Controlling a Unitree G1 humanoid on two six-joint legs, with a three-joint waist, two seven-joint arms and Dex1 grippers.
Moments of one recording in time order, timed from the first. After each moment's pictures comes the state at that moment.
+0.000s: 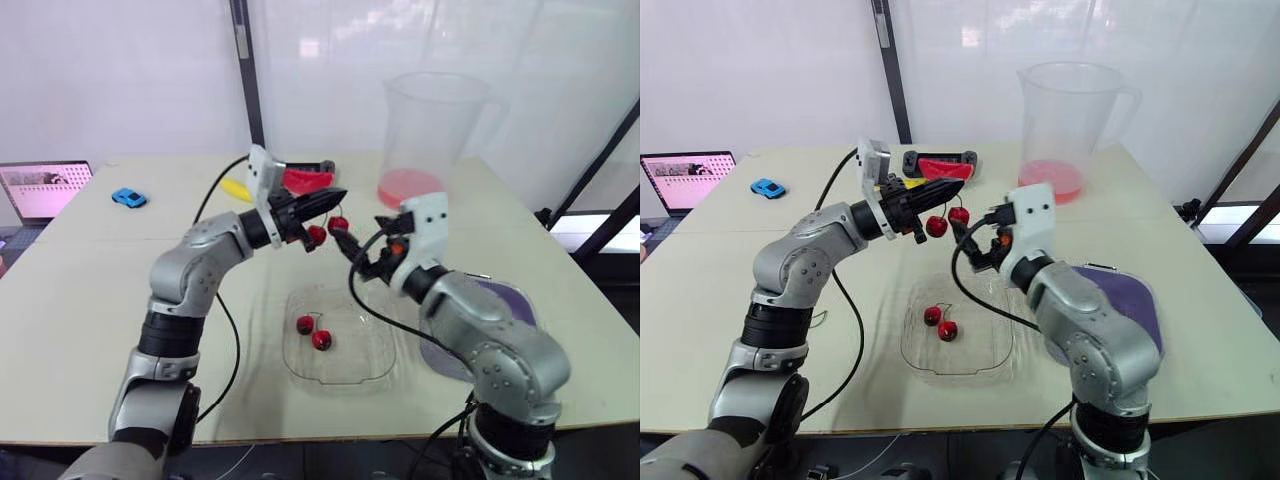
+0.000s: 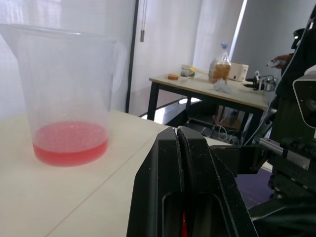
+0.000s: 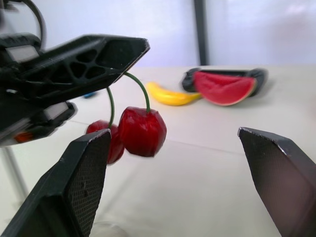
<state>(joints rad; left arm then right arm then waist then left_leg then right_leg) -0.89 0.31 0.03 0.04 -0.62 0.60 -0.77 -0.59 -0.14 -0.27 -0.70 0.63 1.24 0.16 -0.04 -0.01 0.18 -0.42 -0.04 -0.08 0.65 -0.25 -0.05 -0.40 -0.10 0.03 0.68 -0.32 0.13</state>
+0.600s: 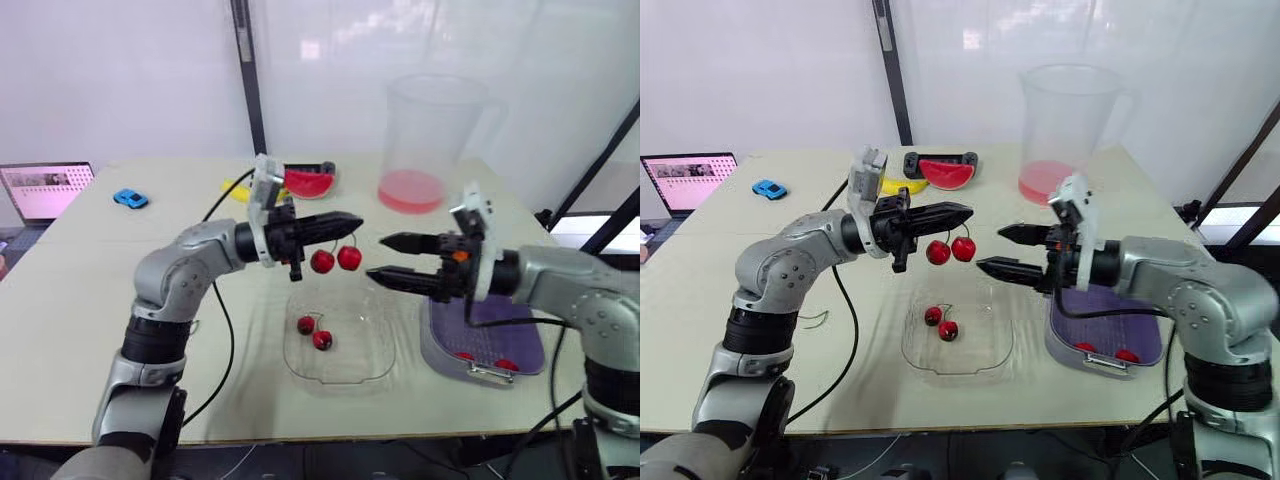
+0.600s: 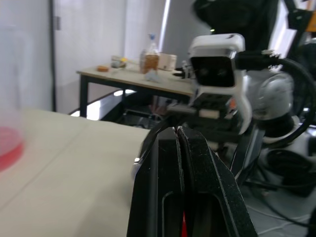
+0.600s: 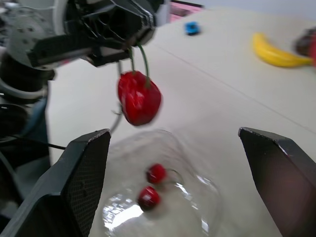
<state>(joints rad) -0.84 0.38 0.01 -0.09 -0.78 0.75 -0.99 -0.63 -0.69 -0.19 -0.42 0.88 1.10 0.78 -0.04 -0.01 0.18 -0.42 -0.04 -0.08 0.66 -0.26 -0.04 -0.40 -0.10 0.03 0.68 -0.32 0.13</state>
